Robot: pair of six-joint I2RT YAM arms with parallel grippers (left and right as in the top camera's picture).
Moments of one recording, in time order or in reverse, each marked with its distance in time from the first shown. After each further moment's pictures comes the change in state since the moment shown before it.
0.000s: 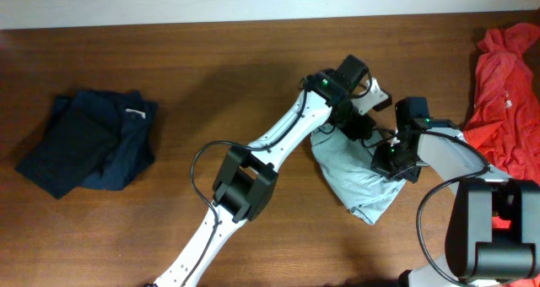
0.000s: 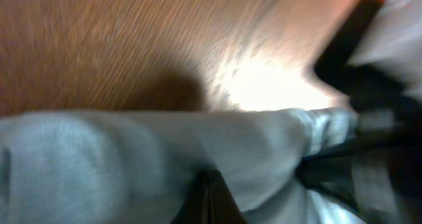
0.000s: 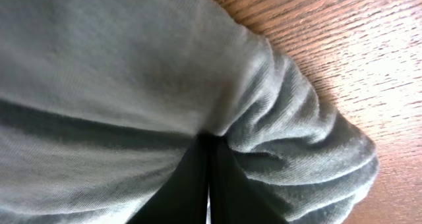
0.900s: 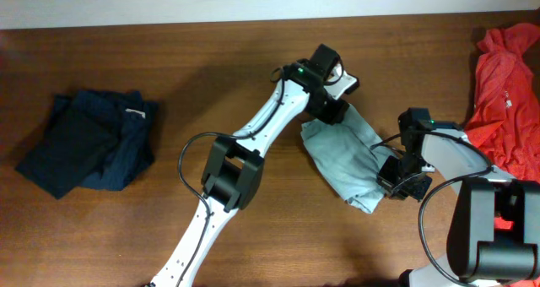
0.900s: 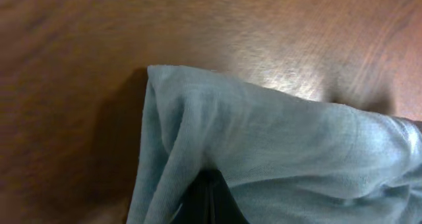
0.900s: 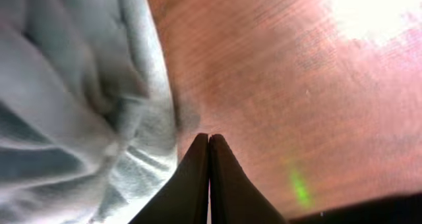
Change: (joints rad) left arm 0.118 0.035 0.008 -0.001 -0.113 -0.090; right arm -0.037 -0.002 -0.014 -0.205 0.026 0.143
